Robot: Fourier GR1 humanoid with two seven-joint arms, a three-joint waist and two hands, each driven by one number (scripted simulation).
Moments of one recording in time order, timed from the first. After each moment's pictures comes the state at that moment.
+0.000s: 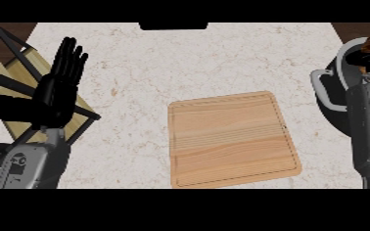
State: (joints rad) left arm -0.26 0.23 0.01 -1.56 0.20 0.16 0.04; right arm -0.65 -0.31 -0.39 -1.11 1.71 -0.27 1.08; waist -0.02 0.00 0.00
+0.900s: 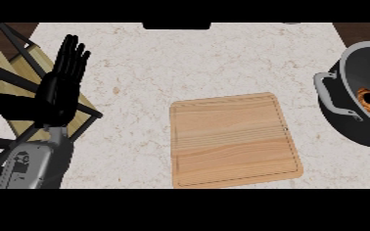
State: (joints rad) left arm -0.28 0.21 0.02 -1.56 0.17 0.16 0.04; right arm -0.49 -0.35 -0.63 -1.00 1.28 -0.45 0.85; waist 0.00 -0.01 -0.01
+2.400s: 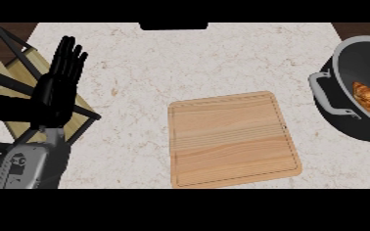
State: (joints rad) left arm -0.26 0.21 0.04 -1.57 0.18 0.13 0.05; right arm -0.11 -0.22 -0.72 -1.57 0.63 -0.86 0.39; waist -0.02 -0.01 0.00
